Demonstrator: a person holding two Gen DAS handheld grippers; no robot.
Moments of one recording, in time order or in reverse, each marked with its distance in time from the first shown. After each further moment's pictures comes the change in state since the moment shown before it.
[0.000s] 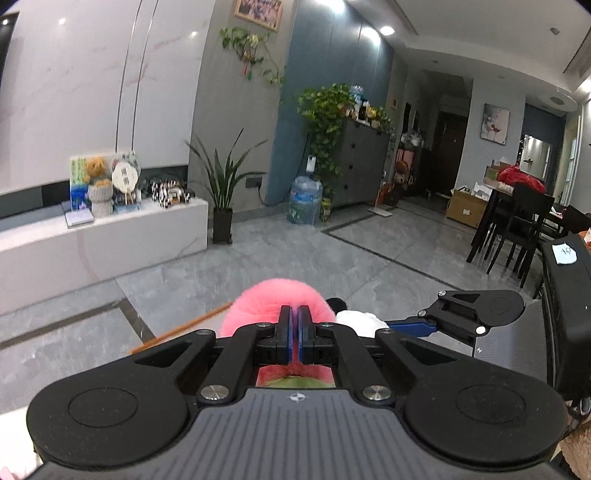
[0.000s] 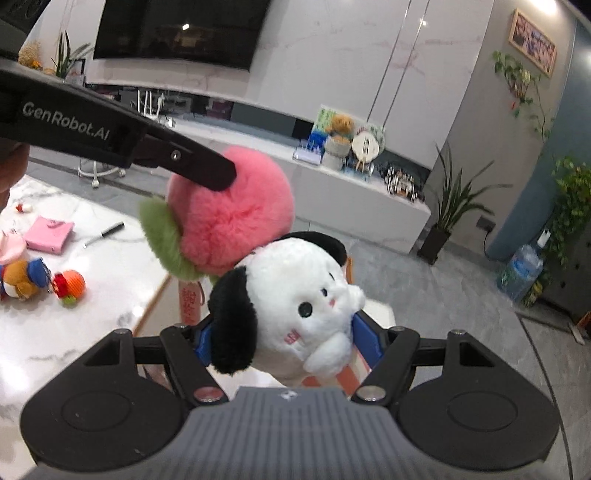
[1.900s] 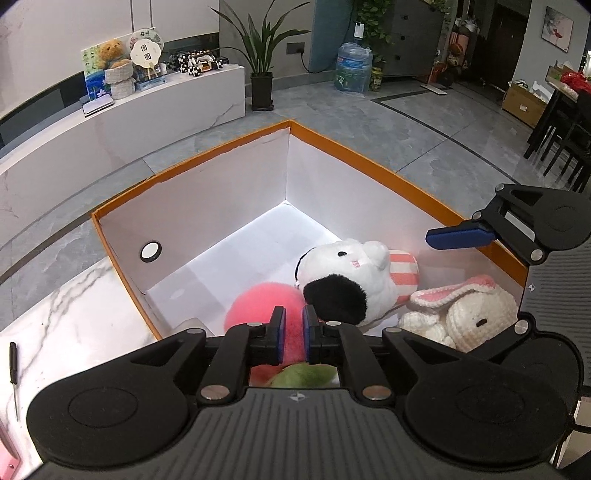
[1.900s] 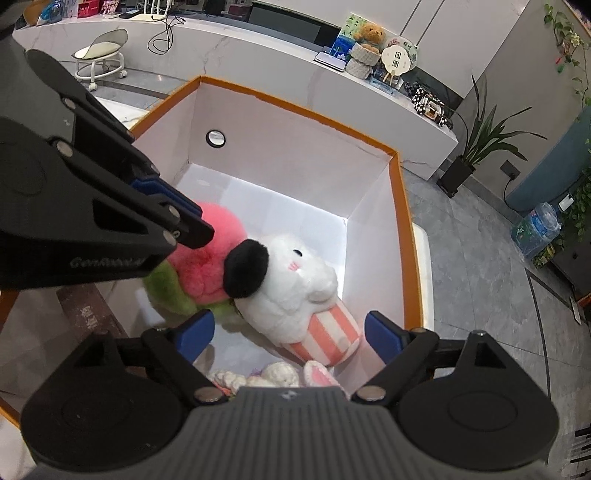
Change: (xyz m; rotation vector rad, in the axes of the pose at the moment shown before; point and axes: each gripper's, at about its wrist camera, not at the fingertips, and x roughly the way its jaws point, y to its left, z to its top) left arm 0.106 0.013 -0.064 -0.001 0.426 0.158; right arm 0.106 0.003 -0.026 -0.089 0.288 0.018
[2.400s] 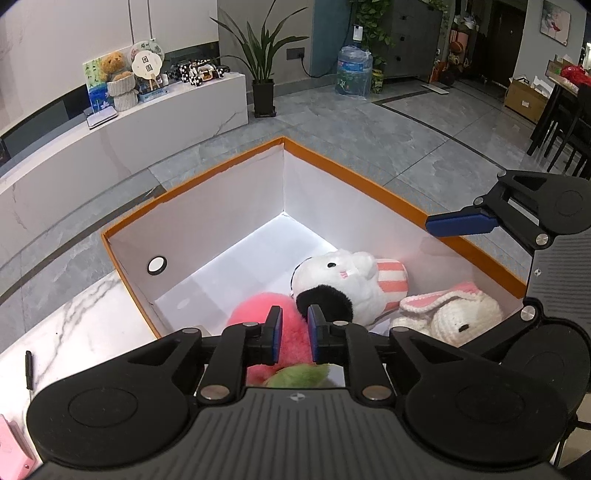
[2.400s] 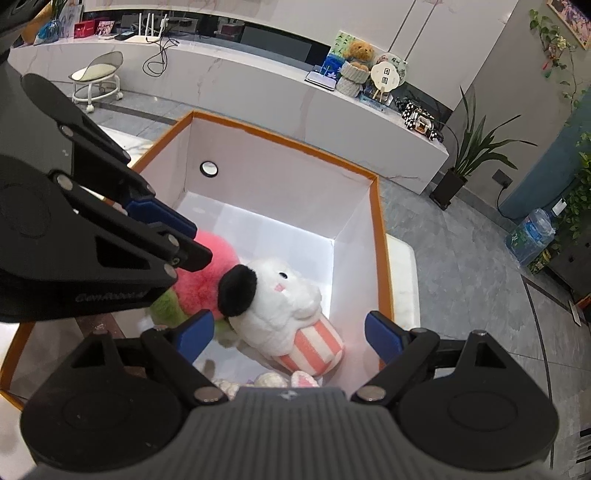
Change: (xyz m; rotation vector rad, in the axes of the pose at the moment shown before) left arm -0.015 -0.015 0.009 0.026 -0.014 0.033; right arm -0.025 -0.009 0.004 0.028 -0.062 -0.008
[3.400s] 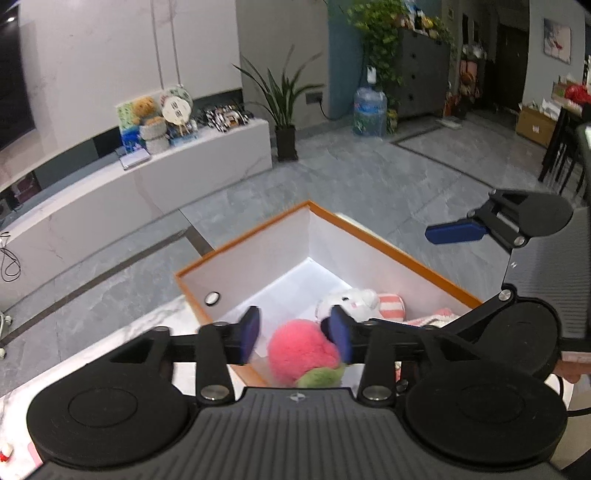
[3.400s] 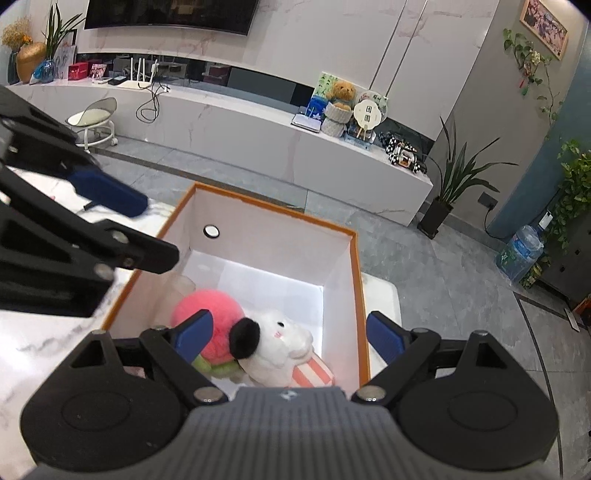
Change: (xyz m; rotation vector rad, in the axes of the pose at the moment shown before) left arm -0.090 0.011 -0.004 -0.009 -0.156 0.083; right arm -0.053 0.003 0.017 0.051 -0.134 -0.021
